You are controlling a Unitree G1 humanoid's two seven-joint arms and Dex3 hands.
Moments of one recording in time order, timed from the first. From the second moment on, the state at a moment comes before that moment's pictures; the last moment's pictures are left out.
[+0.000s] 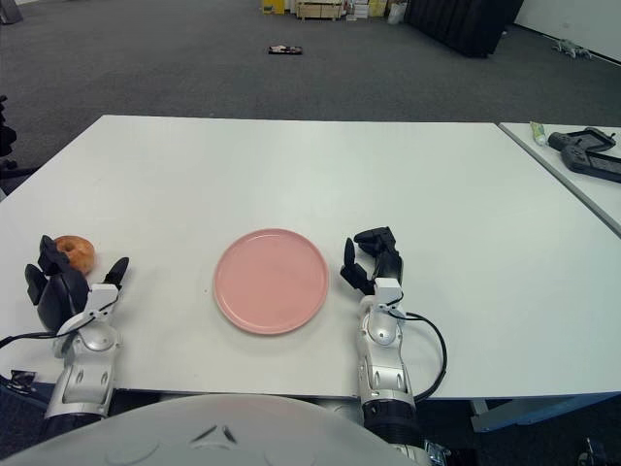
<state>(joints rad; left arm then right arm) 0.25 0.07 0.14 -0.04 0.47 0.31 0.56 0.16 0.09 -0.08 0.16 -0.10 -0.24 -0.27</state>
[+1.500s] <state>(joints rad) 0.20 0.05 0.31 0.04 0.18 0.11 0.45 0.17 0.09 -0.10 0.16 -0.09 -0.25 -0.27</state>
